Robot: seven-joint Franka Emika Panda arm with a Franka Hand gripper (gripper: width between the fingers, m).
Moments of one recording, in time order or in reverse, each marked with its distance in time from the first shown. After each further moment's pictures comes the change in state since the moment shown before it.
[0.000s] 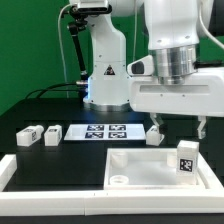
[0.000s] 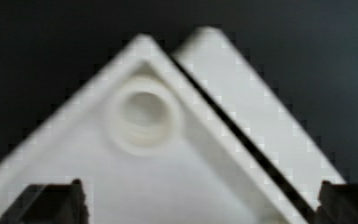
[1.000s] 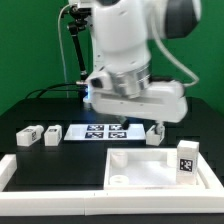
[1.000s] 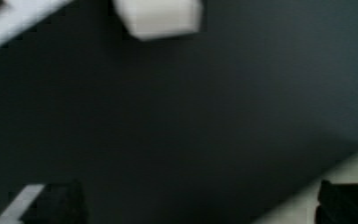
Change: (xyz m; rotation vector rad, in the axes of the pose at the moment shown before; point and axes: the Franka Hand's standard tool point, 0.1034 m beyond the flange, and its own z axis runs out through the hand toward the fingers) arm -0.025 0.115 0.014 -0.102 -0.391 -0.047
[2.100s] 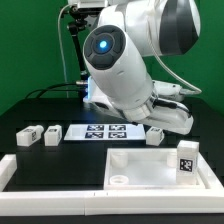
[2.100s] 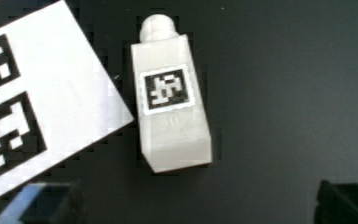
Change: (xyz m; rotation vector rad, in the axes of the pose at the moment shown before) arm -0.027 -0.022 0.010 -0.105 -0.397 0.030
